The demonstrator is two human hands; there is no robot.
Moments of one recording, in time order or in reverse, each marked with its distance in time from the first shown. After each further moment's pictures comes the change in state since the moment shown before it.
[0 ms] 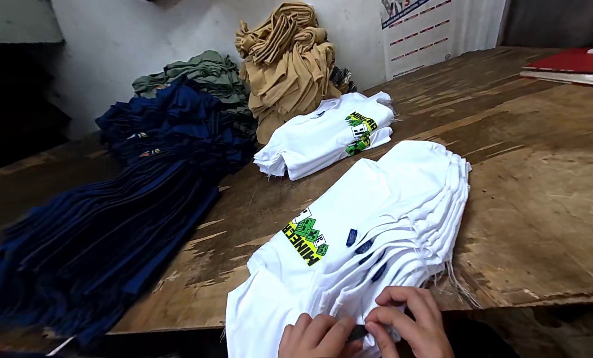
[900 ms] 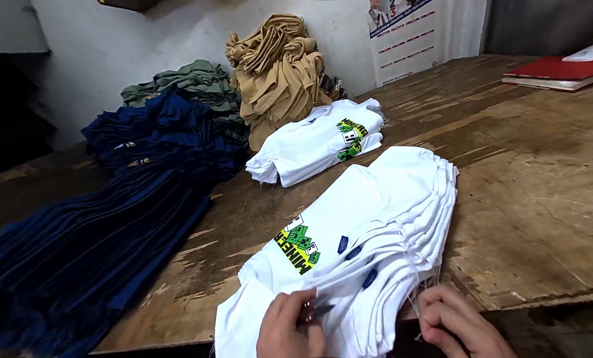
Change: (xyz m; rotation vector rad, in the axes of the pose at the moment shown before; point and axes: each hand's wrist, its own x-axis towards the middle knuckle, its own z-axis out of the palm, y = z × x) left_hand 0.028 -0.022 0.017 -0.089 0.241 -0.182; right_hand 0.017 0.042 -0.080 0.147 -0.308 -0.049
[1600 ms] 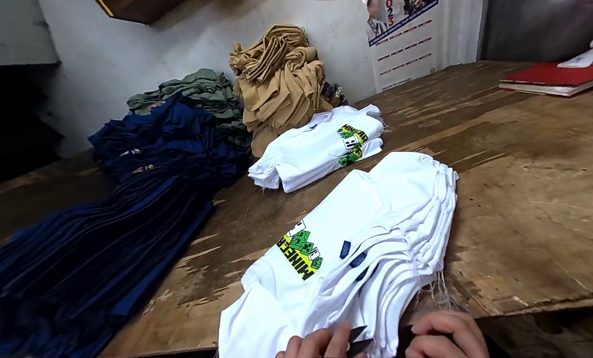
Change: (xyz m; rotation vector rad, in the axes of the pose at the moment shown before) left_hand -0.033 0.035 -0.019 0.125 -0.046 0.210; right_hand -0.009 -0.018 0.060 -0.117 0.503 -0.125
